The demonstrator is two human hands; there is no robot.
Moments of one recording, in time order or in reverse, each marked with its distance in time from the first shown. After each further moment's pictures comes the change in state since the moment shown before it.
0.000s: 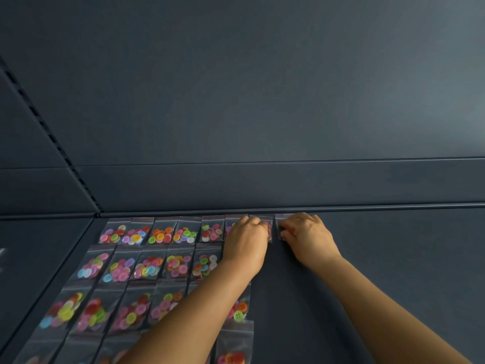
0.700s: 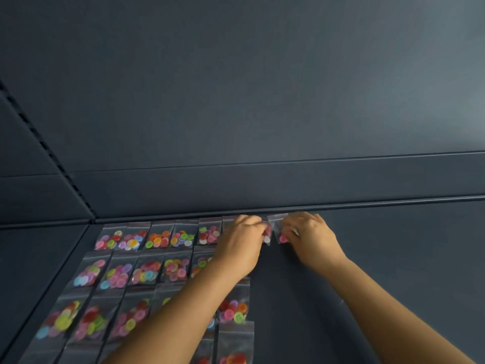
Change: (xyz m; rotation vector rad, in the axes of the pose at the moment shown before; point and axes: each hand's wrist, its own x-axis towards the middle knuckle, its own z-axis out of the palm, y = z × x) left_hand -0.006 -0.008 -0.022 -0.114 -0.093 0.087; right_hand -0.014 -0.002 -0.012 0.096 0.060 -0.011
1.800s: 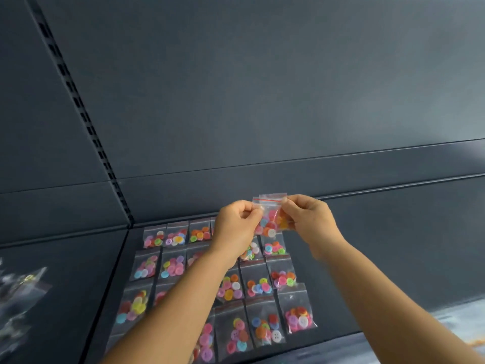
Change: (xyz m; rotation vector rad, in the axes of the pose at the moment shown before) left_hand -0.074 -0.045 -0.082 -0.881 0.184 -0.275; right_hand -0.039 -0.133 0.002 0.843 0.212 0.384
